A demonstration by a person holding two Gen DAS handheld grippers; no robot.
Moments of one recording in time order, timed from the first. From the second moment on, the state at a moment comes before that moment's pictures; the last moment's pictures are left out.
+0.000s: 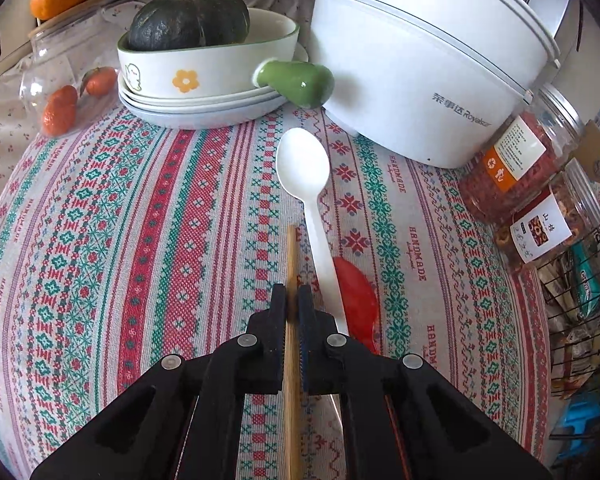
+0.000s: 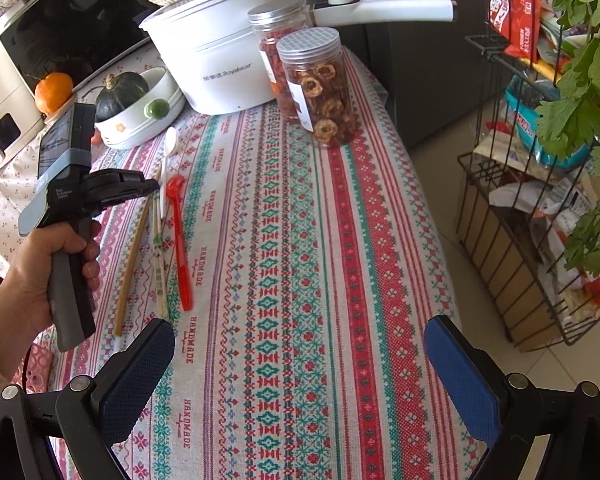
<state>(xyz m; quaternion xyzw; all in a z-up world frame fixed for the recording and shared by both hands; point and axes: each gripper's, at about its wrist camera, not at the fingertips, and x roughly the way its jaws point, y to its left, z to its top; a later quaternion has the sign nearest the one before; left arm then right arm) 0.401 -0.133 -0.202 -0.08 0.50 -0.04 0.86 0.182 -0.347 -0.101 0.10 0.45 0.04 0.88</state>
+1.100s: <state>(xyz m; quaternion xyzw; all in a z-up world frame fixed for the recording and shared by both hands) 0.131 -0.070 -0.045 -0.04 0.40 -0.20 0.89 0.224 -0.275 -0.139 0.15 0.52 0.10 0.83</state>
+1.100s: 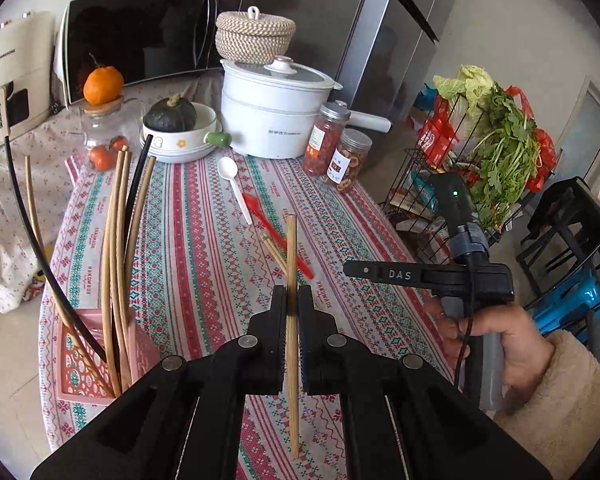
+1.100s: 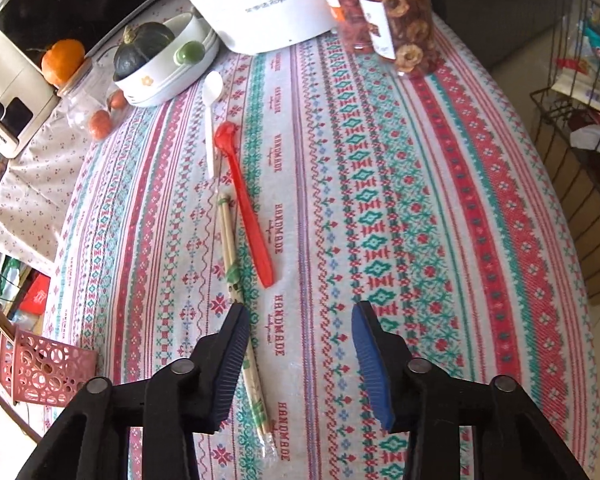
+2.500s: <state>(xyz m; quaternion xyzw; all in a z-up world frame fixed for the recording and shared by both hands) 0.048 0.017 0.012 -0.06 0.31 -0.19 0.93 0.149 -0.218 -0.038 0.07 0.37 0.16 0.91</state>
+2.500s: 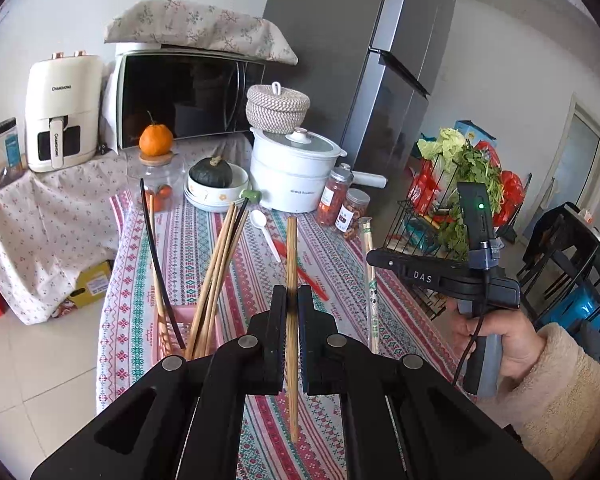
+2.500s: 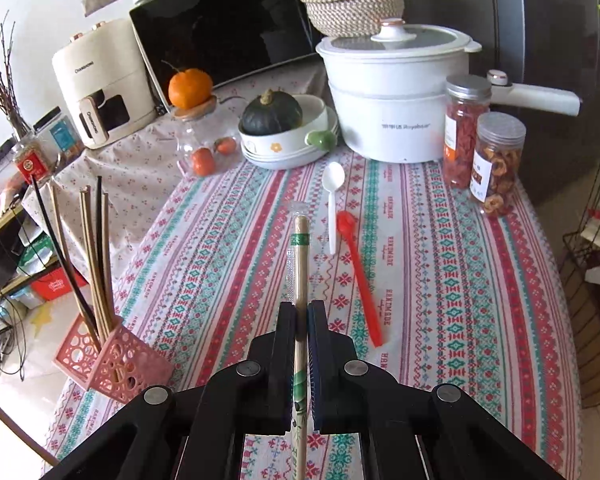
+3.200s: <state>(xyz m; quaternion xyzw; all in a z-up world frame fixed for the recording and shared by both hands) 0.054 0.083 0.053 -0.08 0.13 -0.08 0.99 0.106 -0.185 0.026 0.09 0.24 0.20 0.95</state>
